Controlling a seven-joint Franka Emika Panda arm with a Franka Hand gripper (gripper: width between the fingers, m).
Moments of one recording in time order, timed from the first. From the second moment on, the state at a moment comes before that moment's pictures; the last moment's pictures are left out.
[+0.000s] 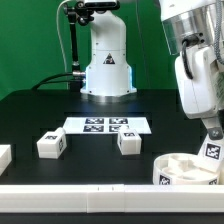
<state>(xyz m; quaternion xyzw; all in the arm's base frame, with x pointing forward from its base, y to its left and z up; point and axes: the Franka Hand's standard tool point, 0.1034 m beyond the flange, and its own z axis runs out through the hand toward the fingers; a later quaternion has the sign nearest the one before) 0.632 0.122 0.095 -0.50 0.85 0.08 0.13</state>
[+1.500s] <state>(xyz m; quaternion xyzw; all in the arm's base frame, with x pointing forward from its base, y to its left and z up) 0.632 0.141 0.100 -0.98 0.19 -0.02 0.09</state>
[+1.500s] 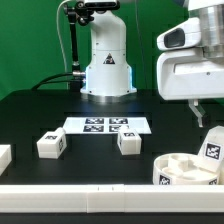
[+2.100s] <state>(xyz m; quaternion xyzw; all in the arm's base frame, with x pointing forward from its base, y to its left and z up) 0.632 0.139 0.095 -0.99 -0.08 -0.06 0.05</state>
